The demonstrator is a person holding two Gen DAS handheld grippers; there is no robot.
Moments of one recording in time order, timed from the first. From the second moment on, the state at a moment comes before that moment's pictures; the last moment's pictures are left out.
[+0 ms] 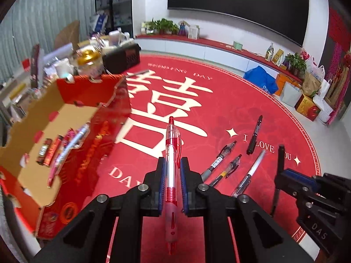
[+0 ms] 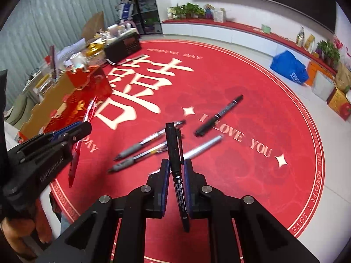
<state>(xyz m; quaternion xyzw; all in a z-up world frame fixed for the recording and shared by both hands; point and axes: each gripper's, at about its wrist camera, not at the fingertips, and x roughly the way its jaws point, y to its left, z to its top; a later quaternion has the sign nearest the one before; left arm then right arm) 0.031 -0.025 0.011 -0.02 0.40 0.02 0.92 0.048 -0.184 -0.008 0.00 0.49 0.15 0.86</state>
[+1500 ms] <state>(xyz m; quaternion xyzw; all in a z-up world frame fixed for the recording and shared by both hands) -0.022 0.041 0.039 -0.06 0.36 0.09 0.93 0.117 -0.061 -0.082 -0.14 0.54 0.23 0.80</state>
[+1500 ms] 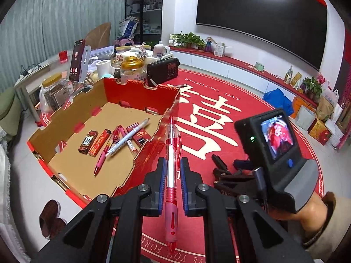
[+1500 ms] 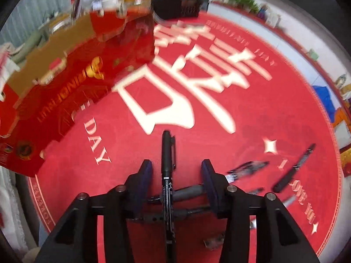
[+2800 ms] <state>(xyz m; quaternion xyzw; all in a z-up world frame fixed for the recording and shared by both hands) -0.033 0.150 0.096 -0.09 0.29 0.21 0.93 0.069 0.013 0.097 -0.02 0.39 0.37 0.84</state>
